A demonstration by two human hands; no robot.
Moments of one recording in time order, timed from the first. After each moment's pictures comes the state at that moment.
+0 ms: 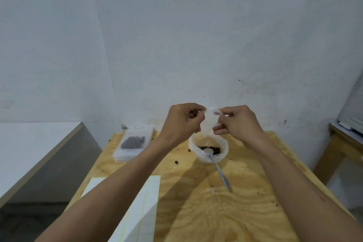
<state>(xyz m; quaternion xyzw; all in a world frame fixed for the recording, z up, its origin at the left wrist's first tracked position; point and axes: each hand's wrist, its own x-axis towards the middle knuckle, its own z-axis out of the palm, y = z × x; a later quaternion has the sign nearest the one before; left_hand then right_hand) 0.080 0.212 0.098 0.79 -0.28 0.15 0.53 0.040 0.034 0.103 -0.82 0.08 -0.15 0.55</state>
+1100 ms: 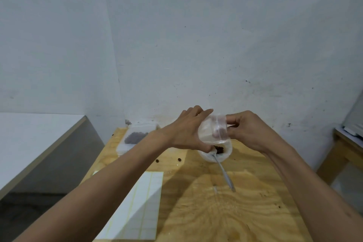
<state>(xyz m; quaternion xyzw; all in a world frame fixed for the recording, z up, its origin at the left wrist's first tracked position) 0.108 0.226 0.077 0.89 -0.42 0.06 0.18 0.015 0.033 0.116 -0.89 -0.07 -0.04 0.45</state>
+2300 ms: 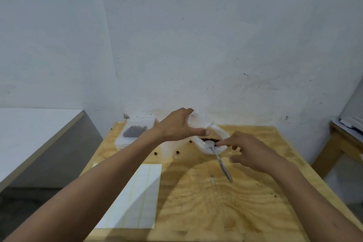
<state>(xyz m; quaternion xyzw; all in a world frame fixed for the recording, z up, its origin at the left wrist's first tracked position) 0.103 0.238 0.072 0.91 -0.28 -0.02 0.31 0.017 -0.013 0.029 -0.98 -0.10 -0.01 0.15</state>
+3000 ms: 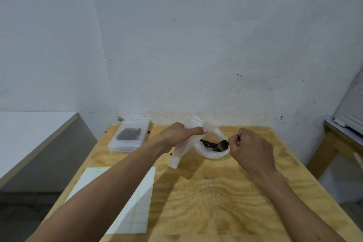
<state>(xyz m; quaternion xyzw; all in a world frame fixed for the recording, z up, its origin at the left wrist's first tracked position) 0.115 0.215 0.036 0.83 -0.12 -0.22 0.50 0.011 0.004 0.013 -0.93 0.10 -0.33 0.09</state>
